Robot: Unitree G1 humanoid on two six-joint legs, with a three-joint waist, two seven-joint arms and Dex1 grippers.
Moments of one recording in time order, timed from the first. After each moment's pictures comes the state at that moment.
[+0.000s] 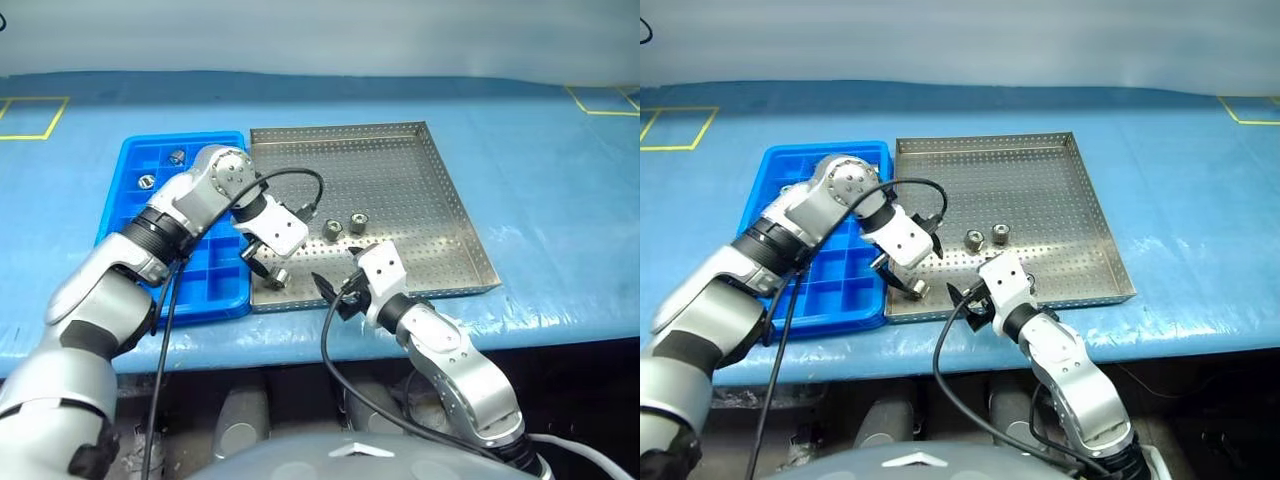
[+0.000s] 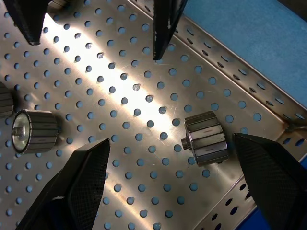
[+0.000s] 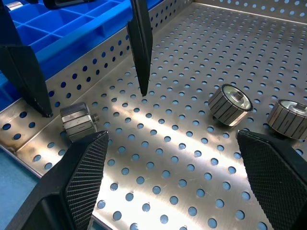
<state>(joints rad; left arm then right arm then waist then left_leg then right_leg) -1.03 0.58 -0.76 0.47 0.12 -0.25 -1.61 0.08 -0.24 0.33 -0.62 0.12 0.69 0.25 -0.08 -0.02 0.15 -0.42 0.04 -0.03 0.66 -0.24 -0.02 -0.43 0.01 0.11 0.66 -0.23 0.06</state>
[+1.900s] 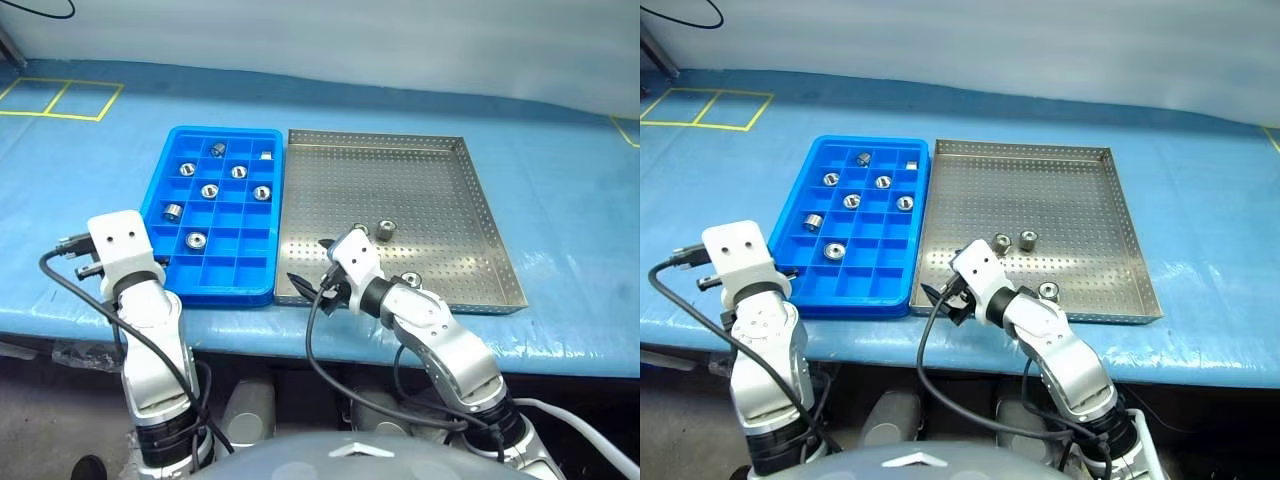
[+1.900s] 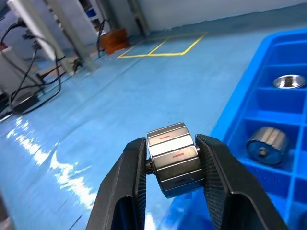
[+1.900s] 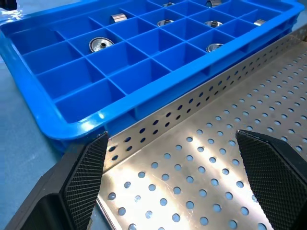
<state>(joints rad) 0.00 -0.08 0.19 -0.68 0.33 0.86 0.29 -0.10 -0.25 0.39 -0.51 0.15 0.69 0.40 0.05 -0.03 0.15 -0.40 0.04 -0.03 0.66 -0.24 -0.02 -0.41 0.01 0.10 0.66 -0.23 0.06</state>
